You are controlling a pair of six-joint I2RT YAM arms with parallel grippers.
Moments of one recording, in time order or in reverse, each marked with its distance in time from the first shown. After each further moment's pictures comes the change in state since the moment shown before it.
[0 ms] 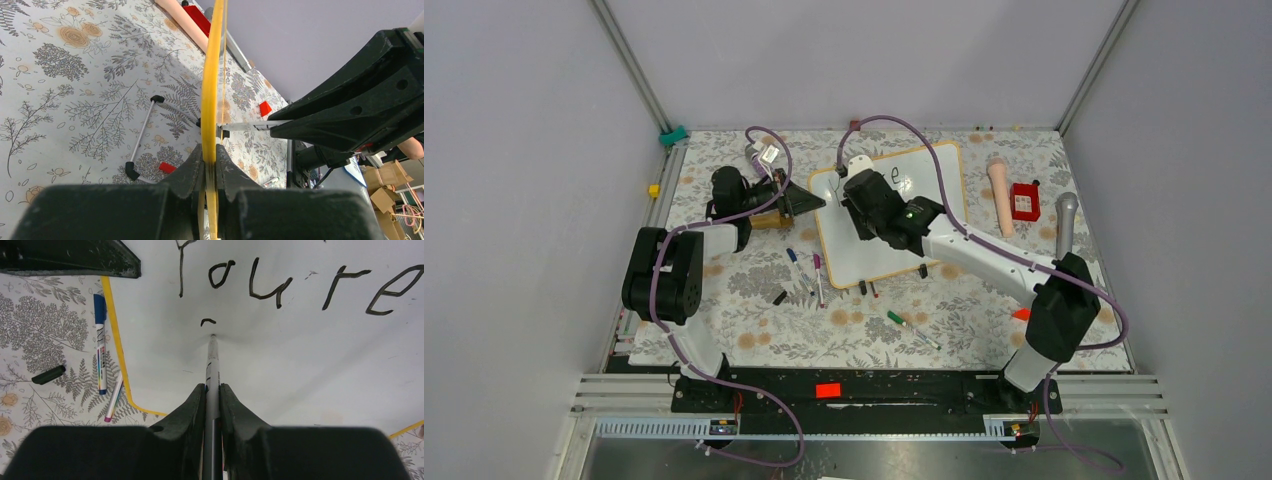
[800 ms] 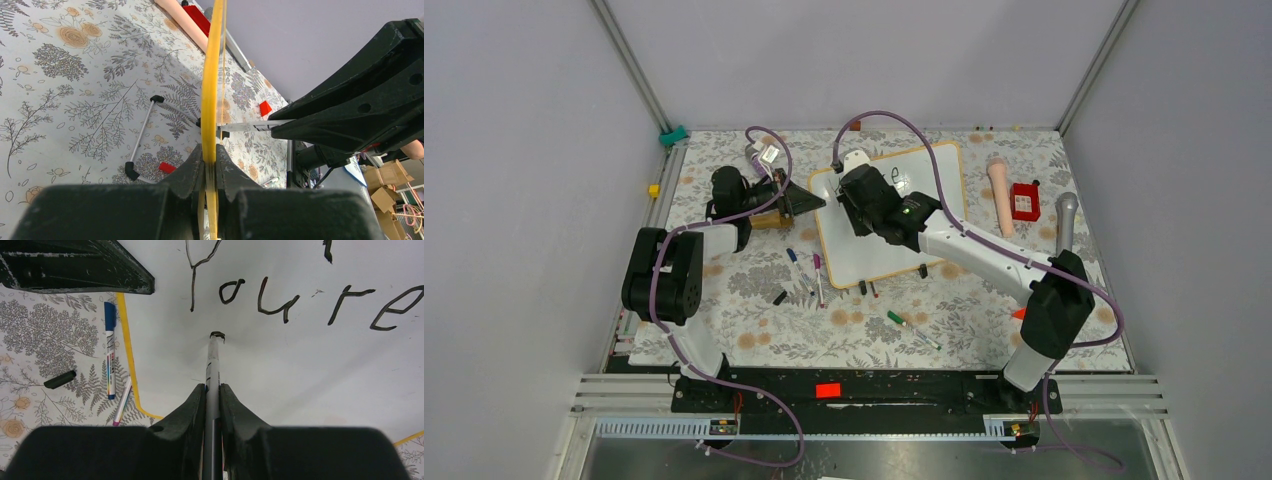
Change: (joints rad) left arm -0.001 -0.003 0.000 -0.003 0.000 0.003; right arm 0.001 0.032 0.062 -0.013 -0.005 0.001
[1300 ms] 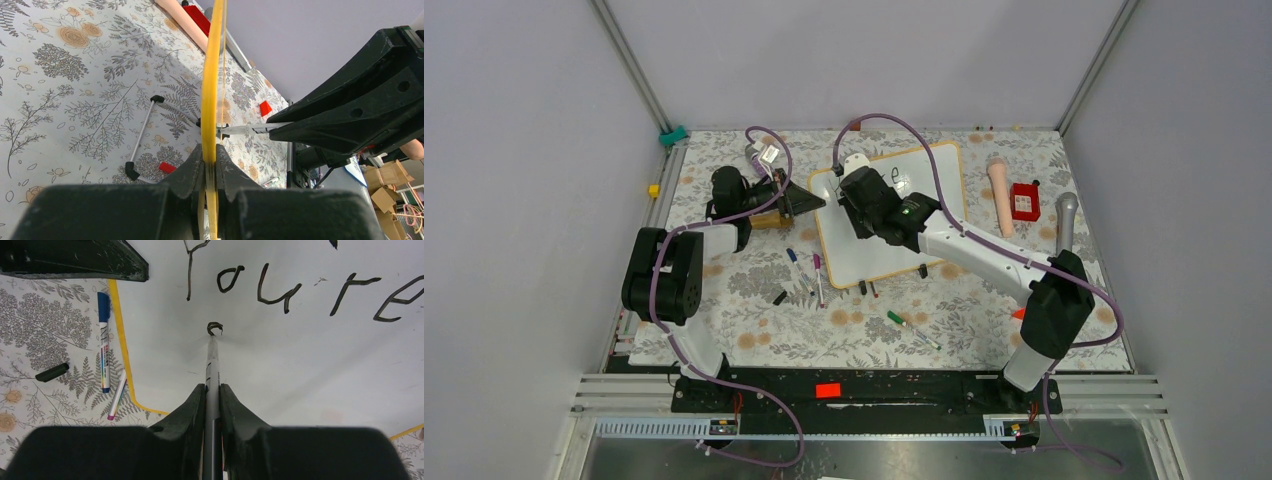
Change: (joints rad) left arm 0.000 0.000 0.000 -0.001 0.000 0.000; right arm 0.000 0.001 -0.006 -0.022 -0.005 -0.003
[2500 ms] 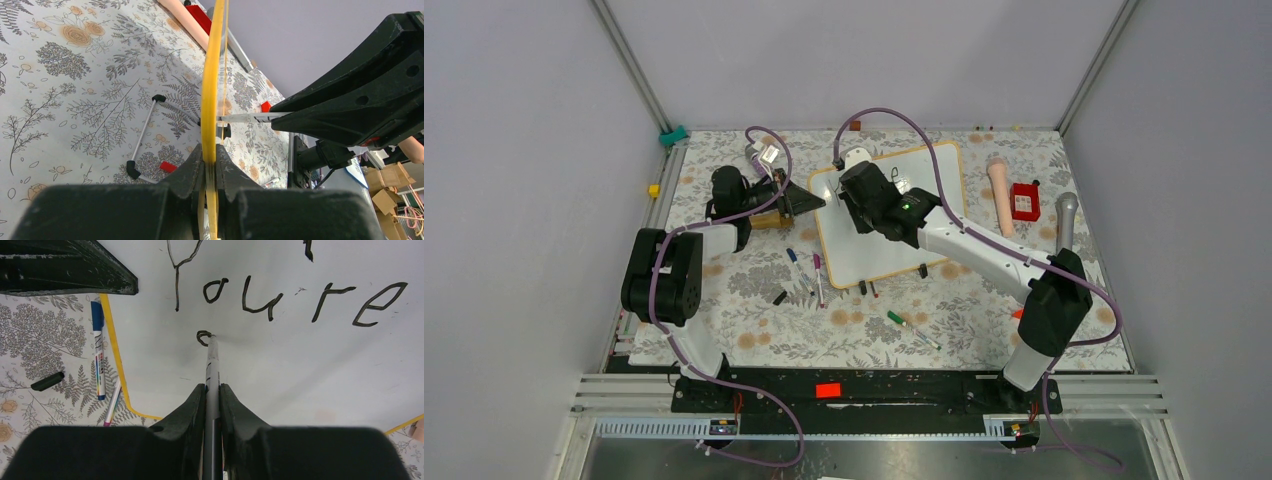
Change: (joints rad) left arm -0.001 -0.008 0.000 -0.024 -0.008 0.013; right arm -0.014 0.015 0.040 -0.025 0.025 -0.003
